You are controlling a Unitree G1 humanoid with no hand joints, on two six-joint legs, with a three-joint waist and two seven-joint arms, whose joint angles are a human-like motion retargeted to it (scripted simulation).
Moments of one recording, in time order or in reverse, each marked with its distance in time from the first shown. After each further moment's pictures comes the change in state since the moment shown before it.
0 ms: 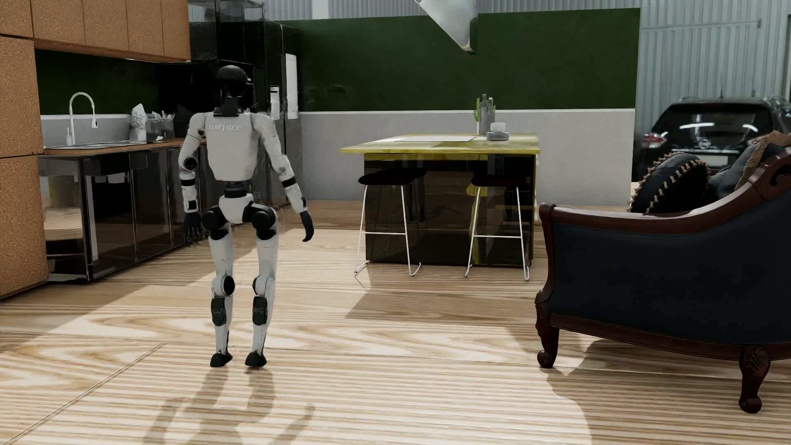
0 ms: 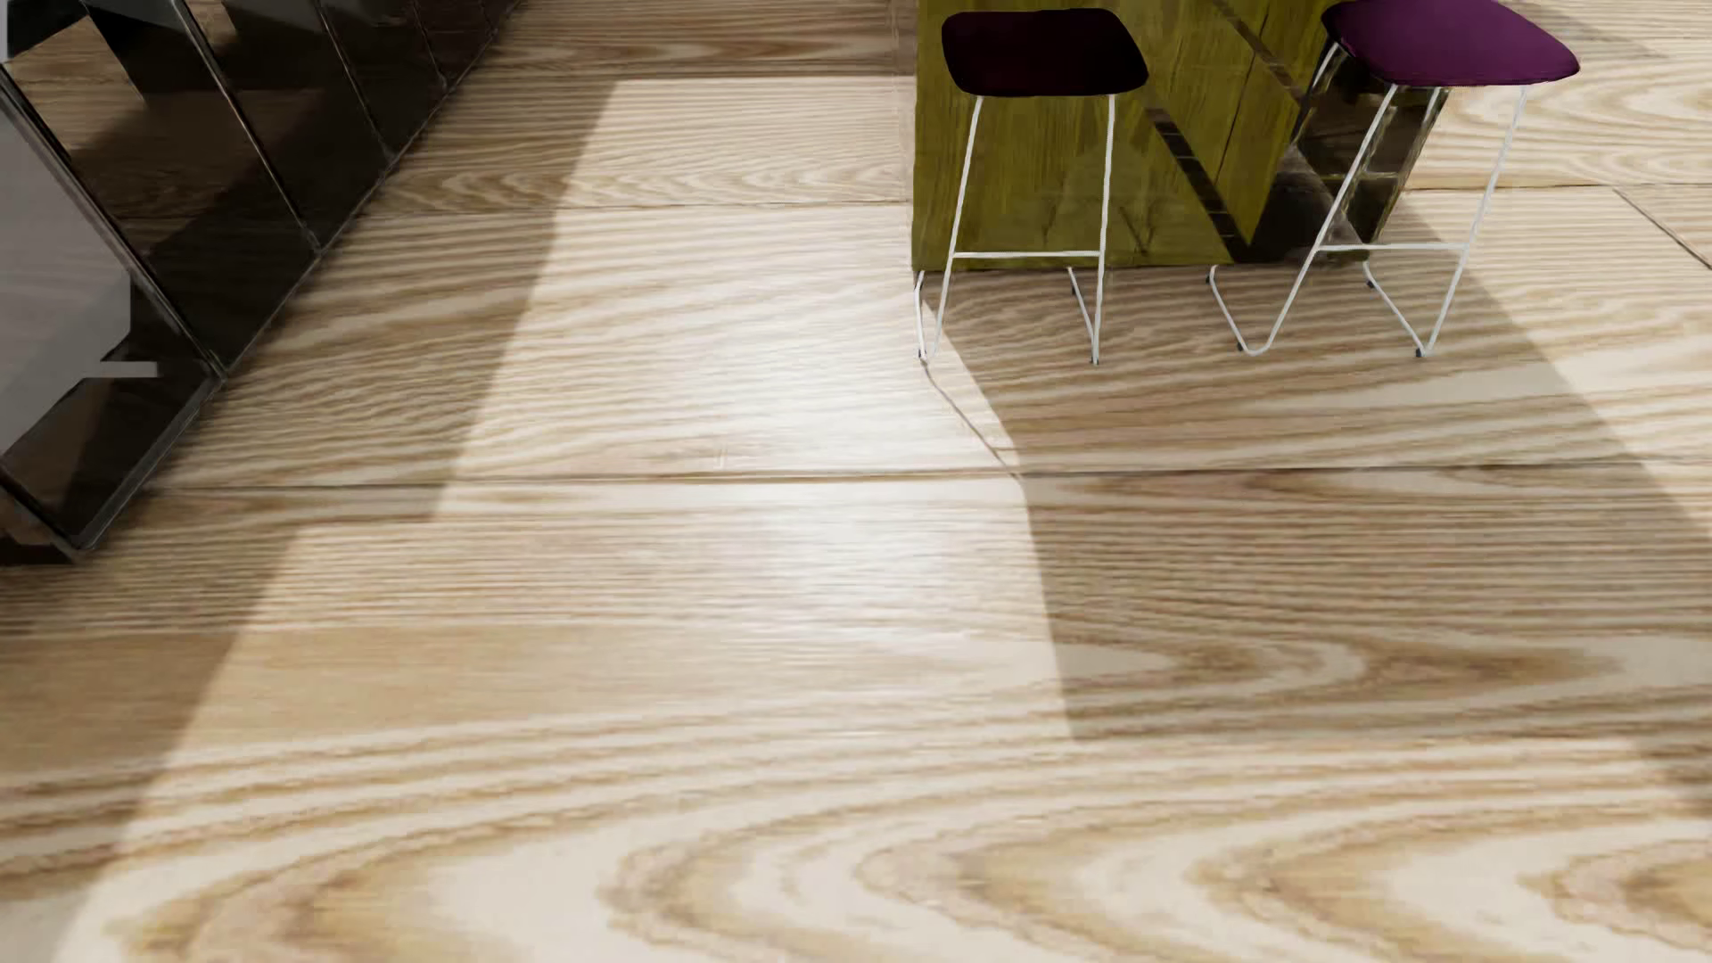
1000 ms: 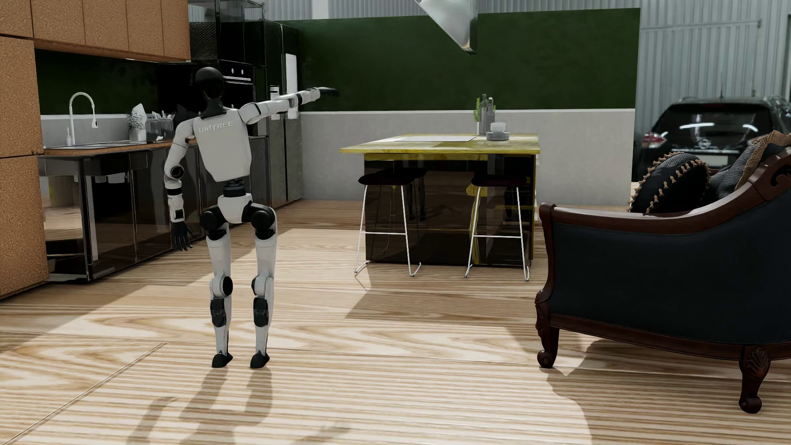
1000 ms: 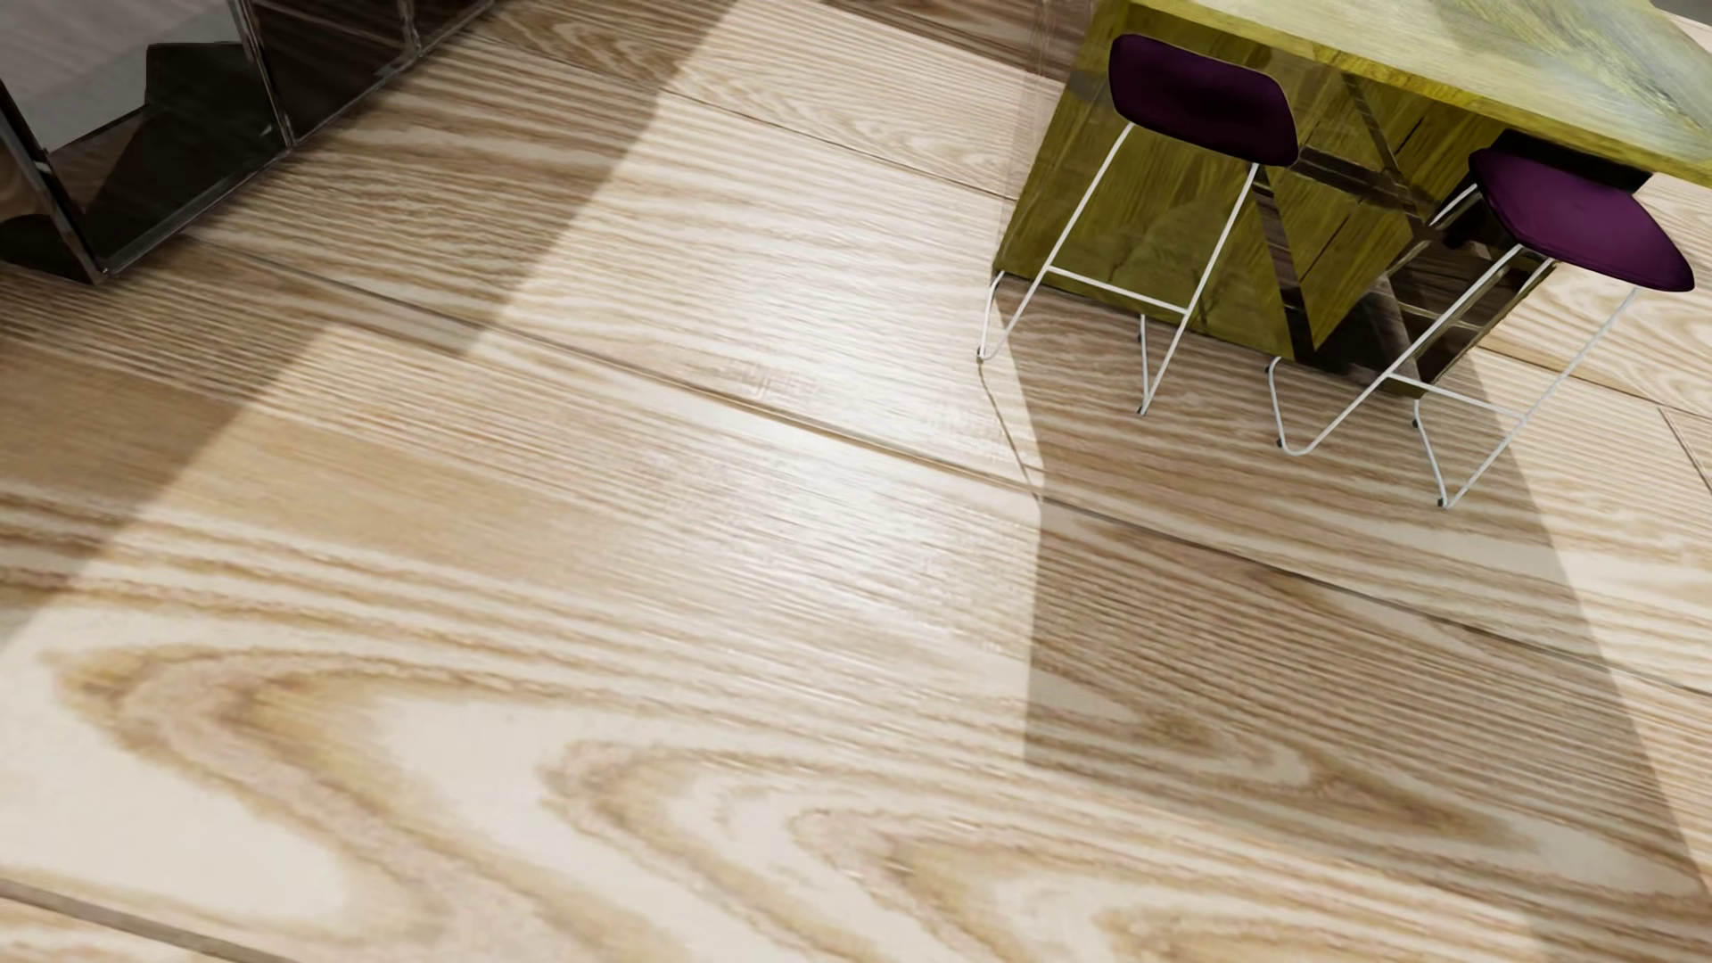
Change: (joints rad) body -0.058 -0.031 0.165 0.009 0.009 -0.218 0.000 0.000 0.012 -0.040 -0.201 -0.069 -1.514 0.039 0.033 0.229 -0.641 0.000 0.000 -0.056 0.962 -0.012 0.127 0.000 0.000 0.000 0.000 0.000 0.000
